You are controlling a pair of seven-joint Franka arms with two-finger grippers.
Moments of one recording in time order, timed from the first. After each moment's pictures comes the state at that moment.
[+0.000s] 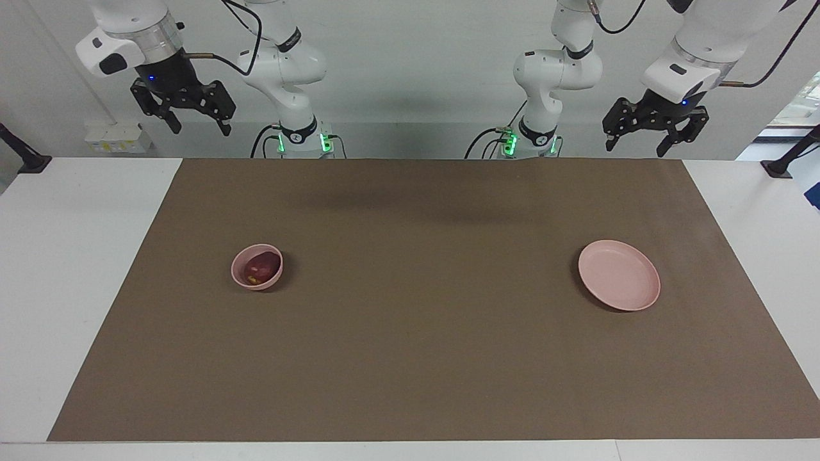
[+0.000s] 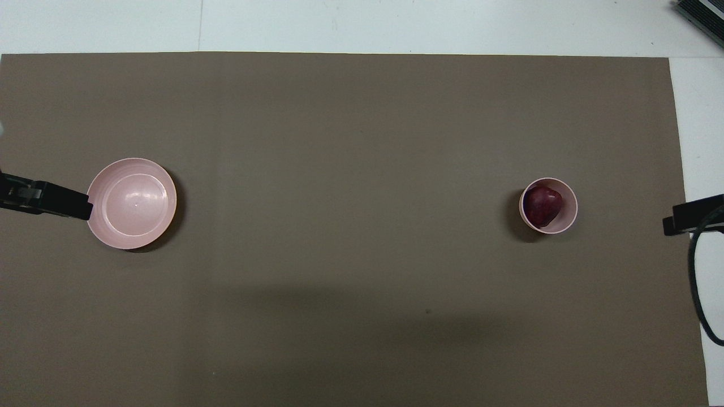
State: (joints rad) left arm -0.12 -0.03 -0.01 -1.47 0.00 1.40 0.09; right arm 0.12 -0.07 -0.14 -1.47 0.00 1.31 0.05
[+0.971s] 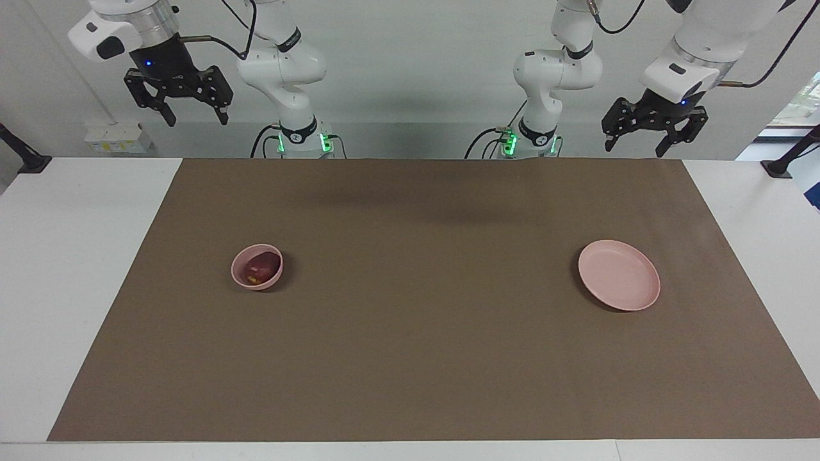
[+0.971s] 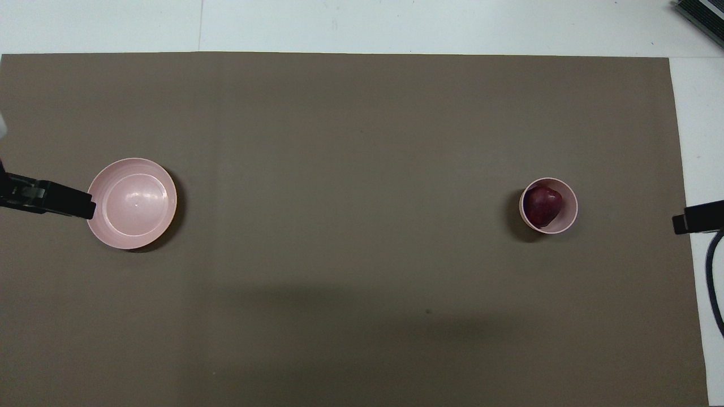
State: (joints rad) left arm -0.12 -0.03 -0.01 -1.47 -0.01 1.40 0.09; right arm 0.12 -0.08 -0.15 -1.46 0.00 1.34 -0.04
